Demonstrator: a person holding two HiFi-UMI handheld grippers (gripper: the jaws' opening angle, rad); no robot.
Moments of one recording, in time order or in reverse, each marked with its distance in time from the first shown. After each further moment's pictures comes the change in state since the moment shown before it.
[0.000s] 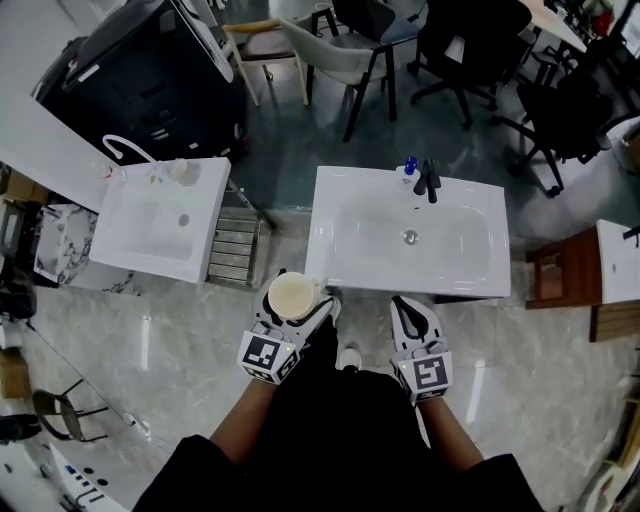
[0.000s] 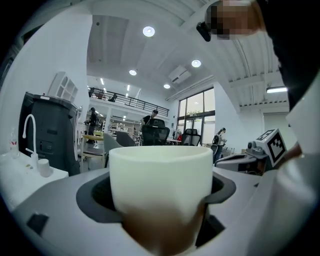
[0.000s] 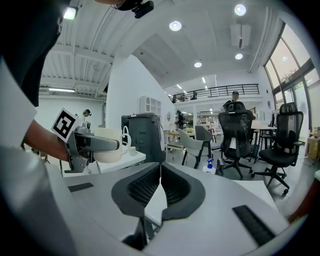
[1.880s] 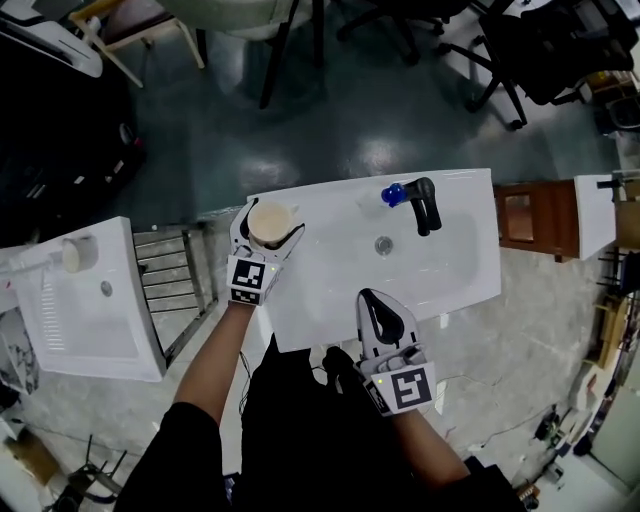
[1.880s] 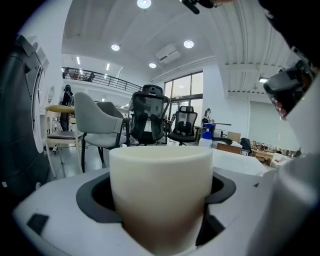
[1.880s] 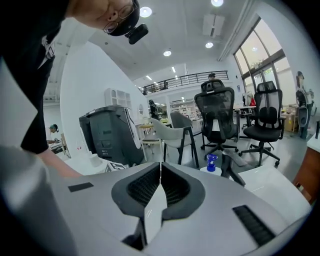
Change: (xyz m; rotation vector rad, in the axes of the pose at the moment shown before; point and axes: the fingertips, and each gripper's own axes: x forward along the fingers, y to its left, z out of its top) left arm 0.392 0.215 -0.159 0.099 0.185 -0.238; right arm 0.258 -0.111 0.007 0.238 0.070 -0.239
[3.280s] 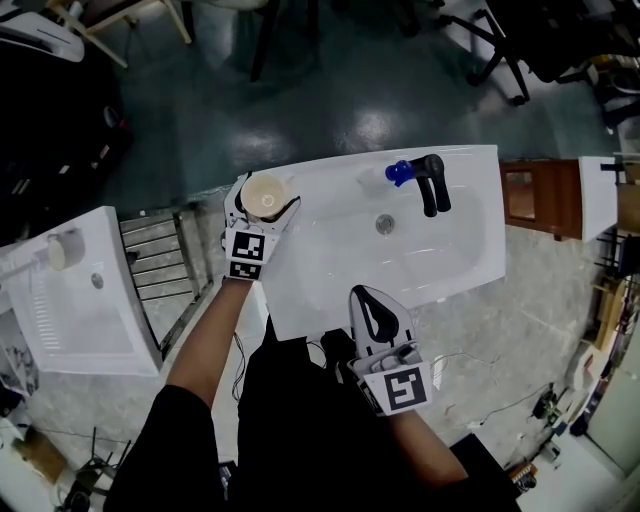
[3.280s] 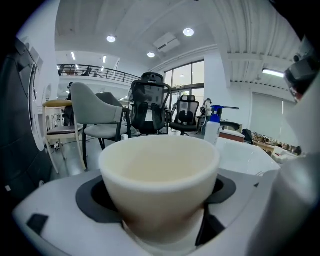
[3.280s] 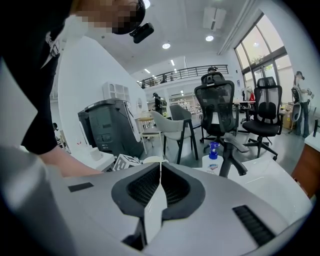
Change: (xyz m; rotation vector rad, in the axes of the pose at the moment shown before) left arm 0.027 0.009 -0.034 0.017 0.122 0.009; right arm 0.006 0.011 -0.033 0.004 0.085 -0.026
